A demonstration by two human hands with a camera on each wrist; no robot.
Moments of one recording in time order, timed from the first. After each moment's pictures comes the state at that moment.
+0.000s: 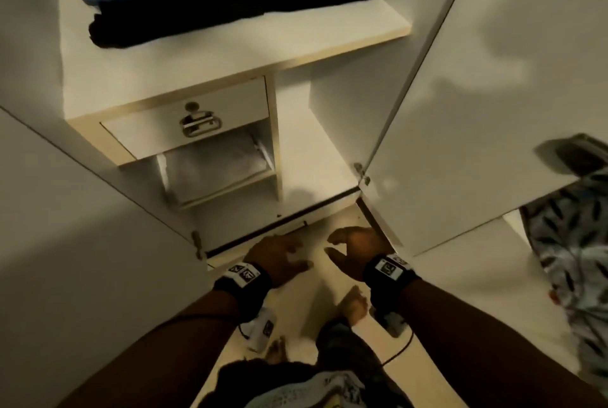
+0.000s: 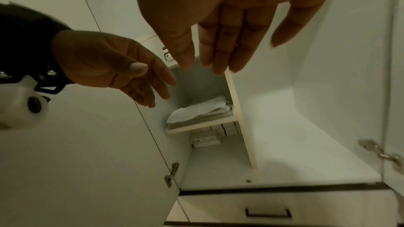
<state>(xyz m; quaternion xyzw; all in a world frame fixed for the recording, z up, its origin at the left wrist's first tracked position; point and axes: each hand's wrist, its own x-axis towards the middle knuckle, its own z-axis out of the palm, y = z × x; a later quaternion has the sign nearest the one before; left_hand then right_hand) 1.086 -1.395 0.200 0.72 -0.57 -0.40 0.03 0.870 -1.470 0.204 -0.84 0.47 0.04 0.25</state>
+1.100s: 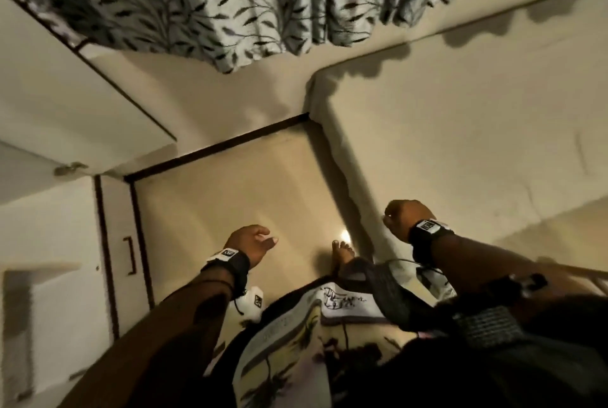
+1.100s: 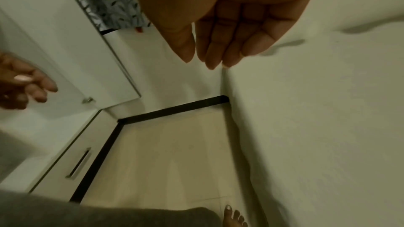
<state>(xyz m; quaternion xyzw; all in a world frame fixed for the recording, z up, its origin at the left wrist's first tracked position) 0.899 -1.068 0.110 0.36 -0.81 -0.39 -0.25 0.699 -0.731 0.120 -0.16 0.93 -0.05 0.32</state>
